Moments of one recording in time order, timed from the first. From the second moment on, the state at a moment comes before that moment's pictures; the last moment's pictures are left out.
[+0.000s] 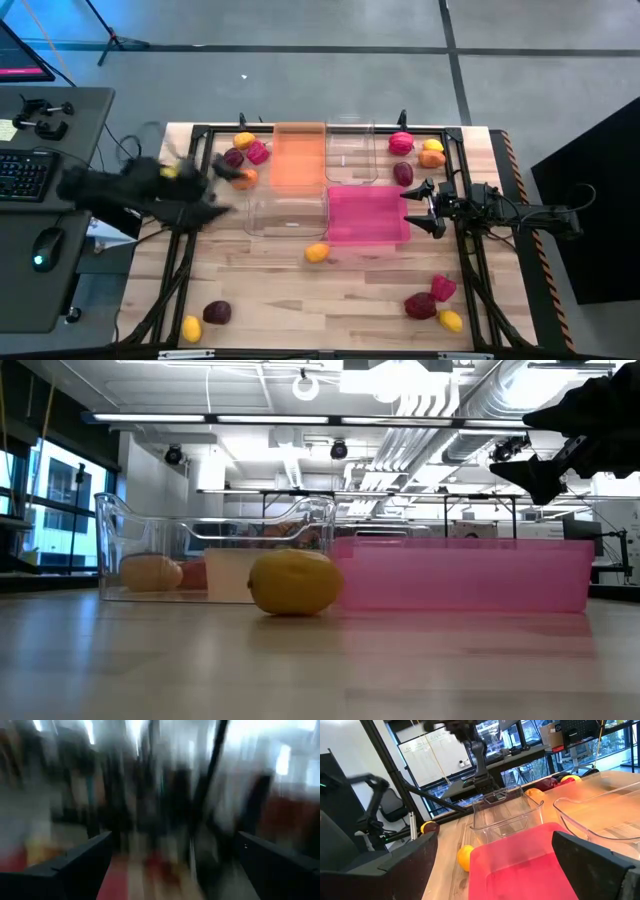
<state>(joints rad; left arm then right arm) -0.20 0.67 0.73 -0.05 -0.02 -0.21 -0.08 0.01 0.01 0.02 -0.07 0.34</state>
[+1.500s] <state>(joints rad) -1.03 1.78 1.13 -0.90 0.01 -0.97 -0.08 0.01 0.01 0.02 -0.07 0.34</state>
